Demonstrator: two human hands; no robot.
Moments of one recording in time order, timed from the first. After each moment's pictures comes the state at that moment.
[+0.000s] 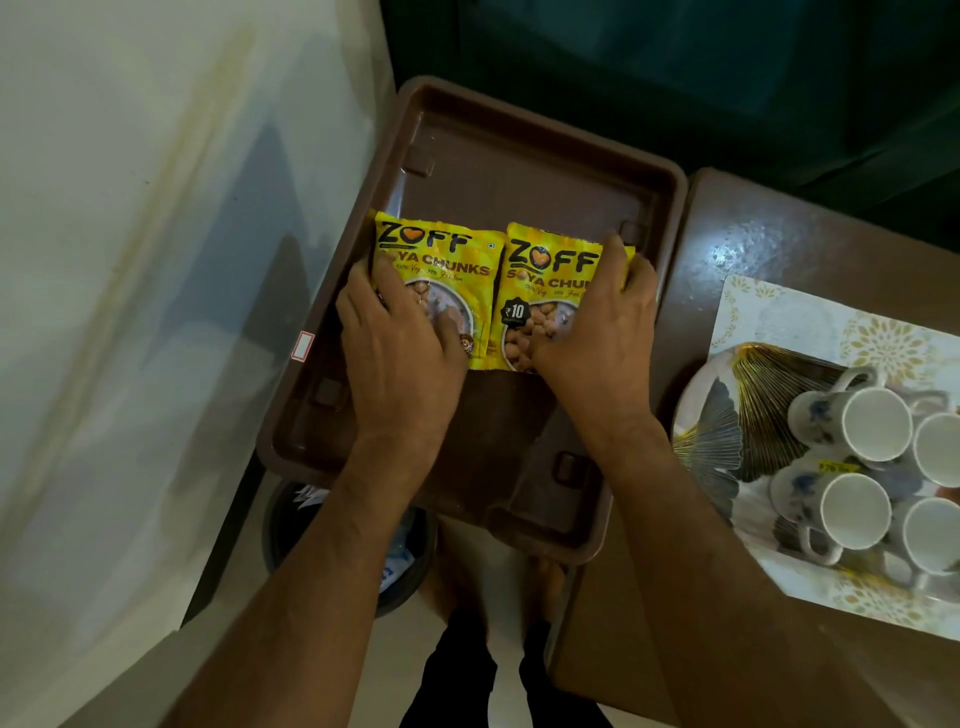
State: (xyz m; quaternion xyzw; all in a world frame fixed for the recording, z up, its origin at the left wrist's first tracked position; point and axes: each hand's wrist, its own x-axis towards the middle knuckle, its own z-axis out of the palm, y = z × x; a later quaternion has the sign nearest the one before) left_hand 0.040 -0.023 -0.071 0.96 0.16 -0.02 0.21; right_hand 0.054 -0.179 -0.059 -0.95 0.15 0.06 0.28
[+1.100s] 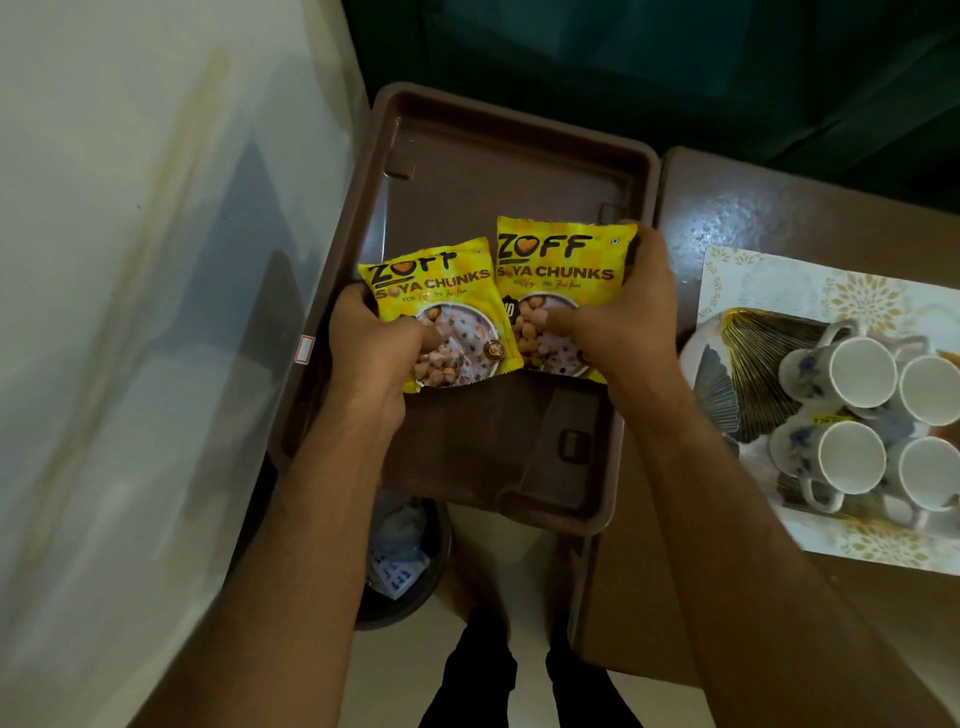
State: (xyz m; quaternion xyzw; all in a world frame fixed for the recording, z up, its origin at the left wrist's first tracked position) left_hand 0.052 0.002 -0.055 0.70 0.35 -0.13 0.61; right_hand 0.048 -0.199 -0.048 -0.82 0.25 0.02 0.52
